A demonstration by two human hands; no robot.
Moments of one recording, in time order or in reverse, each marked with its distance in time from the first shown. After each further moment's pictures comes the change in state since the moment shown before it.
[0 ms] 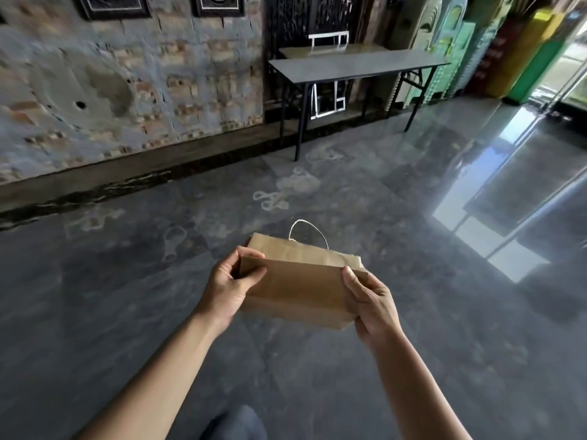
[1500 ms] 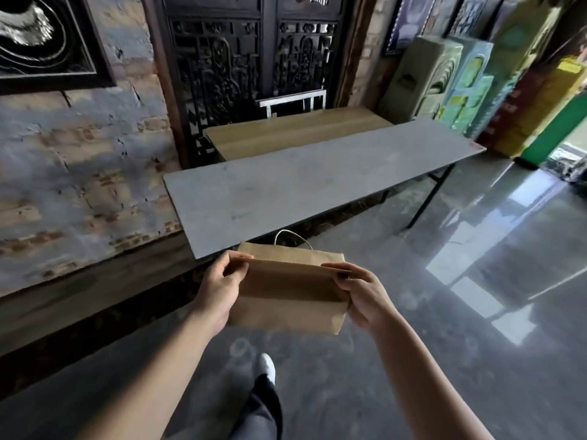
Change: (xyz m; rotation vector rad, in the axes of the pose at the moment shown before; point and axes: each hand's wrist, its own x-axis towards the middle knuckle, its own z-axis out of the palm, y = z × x) left_hand 1.462 -0.009 0.293 0.003 0.123 -0.119; right_hand 1.445 -0.410 -0.016 -0.078 -0.024 0.121
